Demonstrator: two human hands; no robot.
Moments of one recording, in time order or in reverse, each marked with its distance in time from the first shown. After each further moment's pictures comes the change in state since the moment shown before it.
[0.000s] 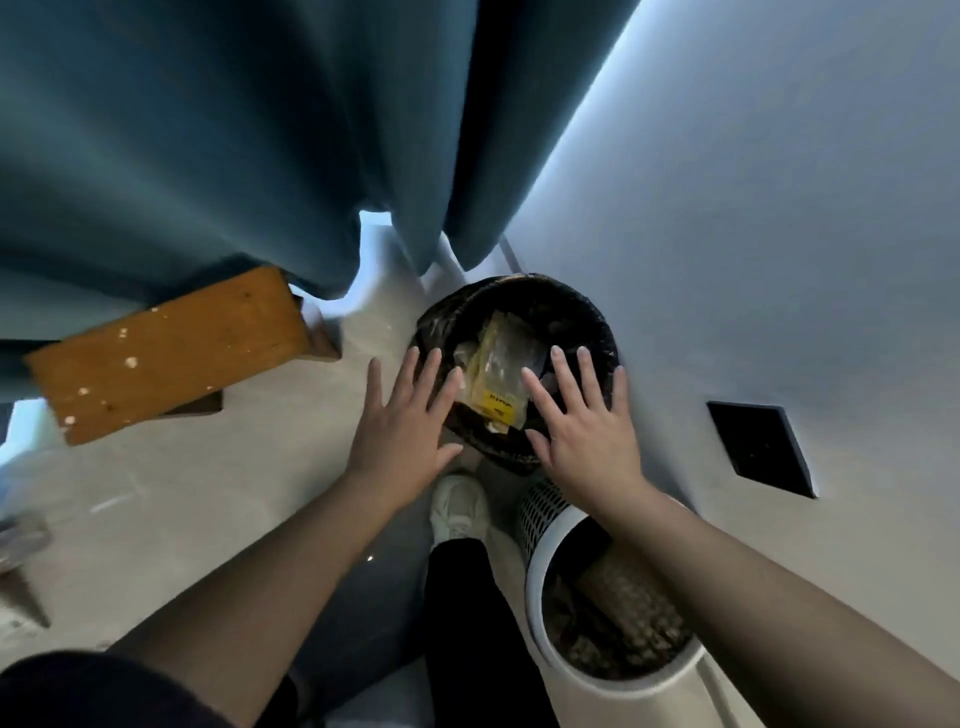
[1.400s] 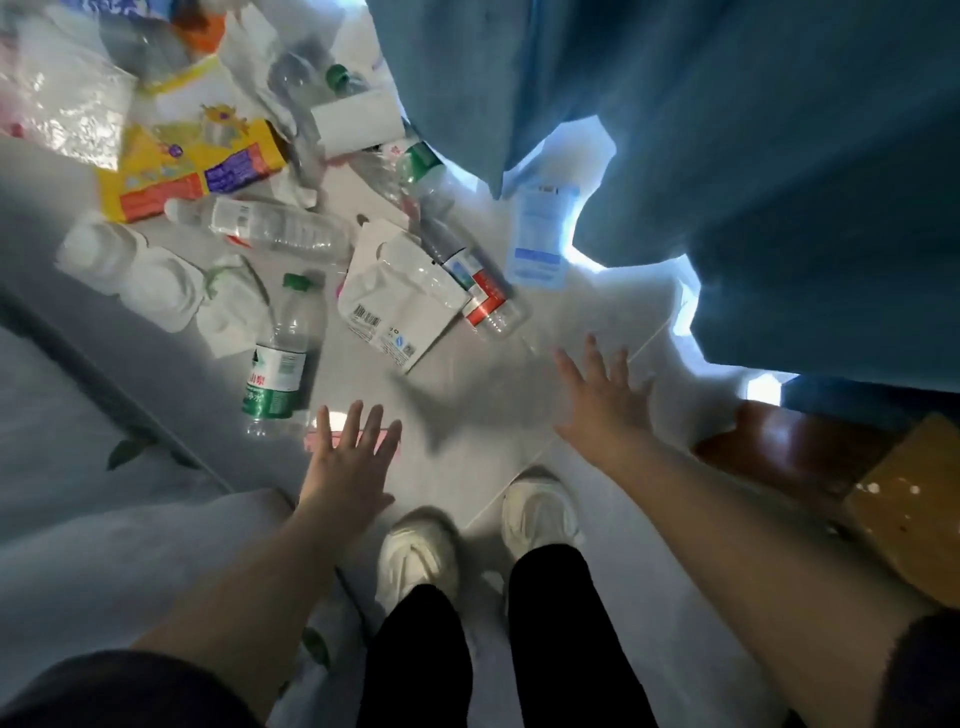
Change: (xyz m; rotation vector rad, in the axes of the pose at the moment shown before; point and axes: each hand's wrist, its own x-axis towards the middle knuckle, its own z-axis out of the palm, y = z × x) left_hand -0.415 -0.290 0.448 -0.664 -0.437 -0.975; right_hand 0.132 -0.702 0.115 -0.611 -0.302 -0.819
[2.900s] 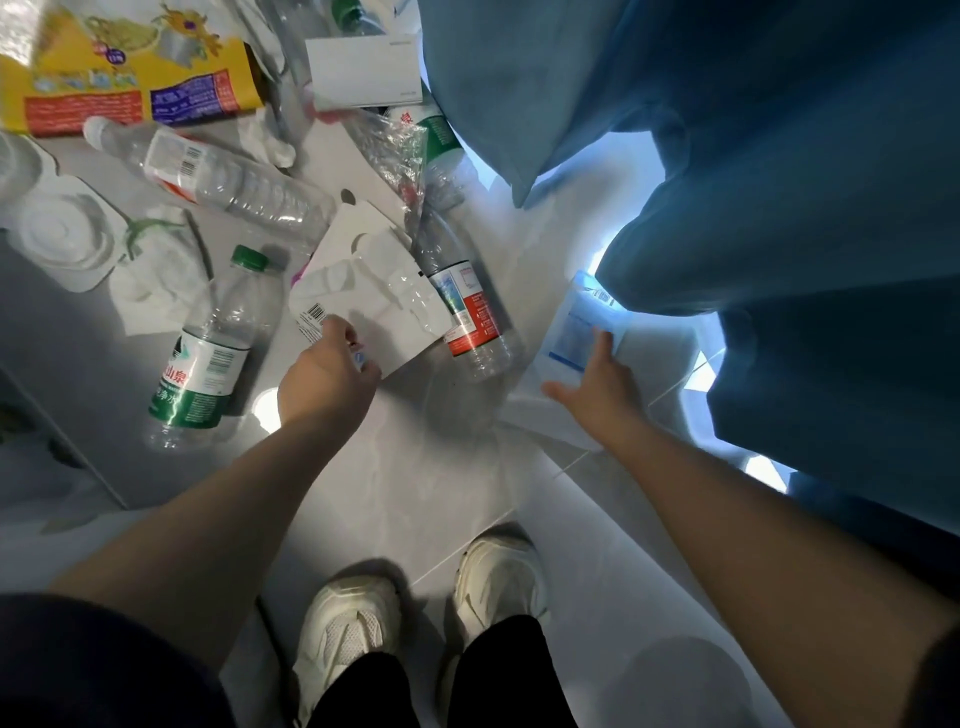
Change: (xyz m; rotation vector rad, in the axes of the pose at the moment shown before) left_hand 0.127 -0.022 -0.036 -1.088 0.369 -0.560; right_hand 0.100 0.009 -0.023 0.536 0.061 0.163
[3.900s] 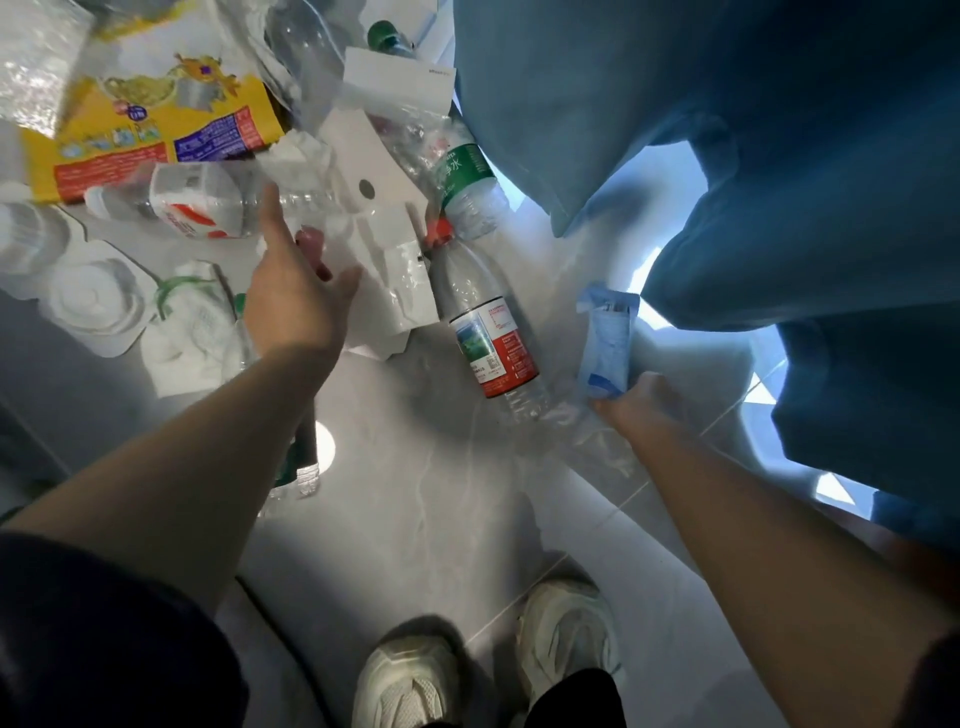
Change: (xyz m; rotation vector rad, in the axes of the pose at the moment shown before) left_hand 0.088 0.013 -0.064 -0.232 0.345 0.058; right_hand 0.039 -0.006 0.025 0.233 0.094 0.340
